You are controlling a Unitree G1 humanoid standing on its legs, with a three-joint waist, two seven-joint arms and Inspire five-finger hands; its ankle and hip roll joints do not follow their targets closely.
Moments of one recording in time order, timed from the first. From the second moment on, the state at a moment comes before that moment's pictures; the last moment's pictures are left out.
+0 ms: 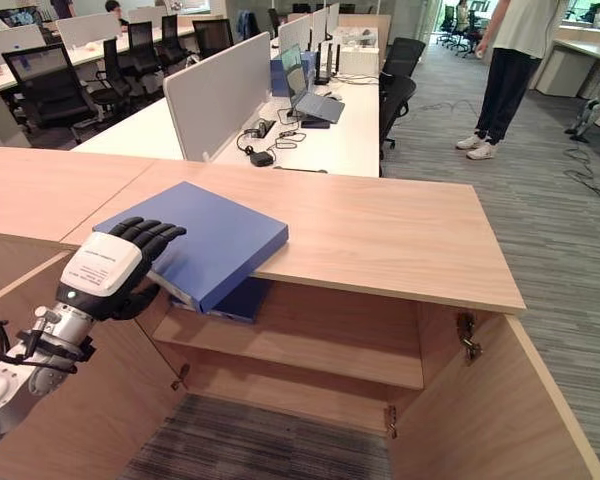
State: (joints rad) left arm -0.11 0.96 -0.24 0.11 0.75 -0.23 0.47; right arm 0.19 -0.28 0.26 1.29 0.12 -0.10 -0.03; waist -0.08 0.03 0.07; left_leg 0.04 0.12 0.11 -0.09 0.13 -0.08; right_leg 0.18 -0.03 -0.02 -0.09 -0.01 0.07
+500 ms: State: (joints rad) left arm -0.14 0.95 -0.28 0.11 0.75 -0.23 0.45; right arm 0.20 -0.28 0.26 1.29 0.14 -0.10 -0.03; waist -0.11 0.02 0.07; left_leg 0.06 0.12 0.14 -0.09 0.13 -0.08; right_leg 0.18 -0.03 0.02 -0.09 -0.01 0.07
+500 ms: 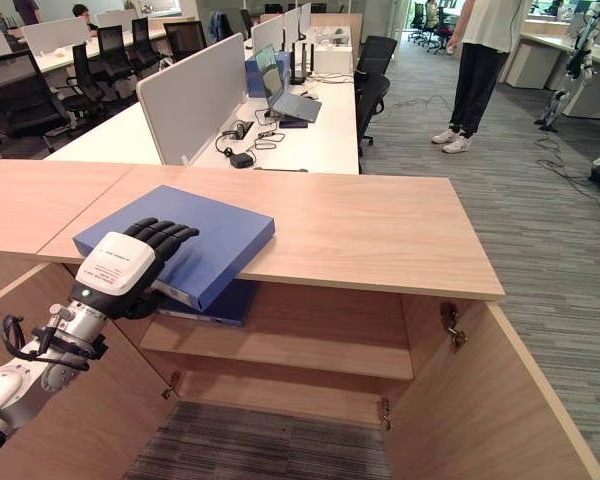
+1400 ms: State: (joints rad) left arm -0.22 0.90 -0.28 0.07 0.67 -0.24 0.45; right arm 0.20 -0.28 0.25 1.26 0.14 -0.10 -0.03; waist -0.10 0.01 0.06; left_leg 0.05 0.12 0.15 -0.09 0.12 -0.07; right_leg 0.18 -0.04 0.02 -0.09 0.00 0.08
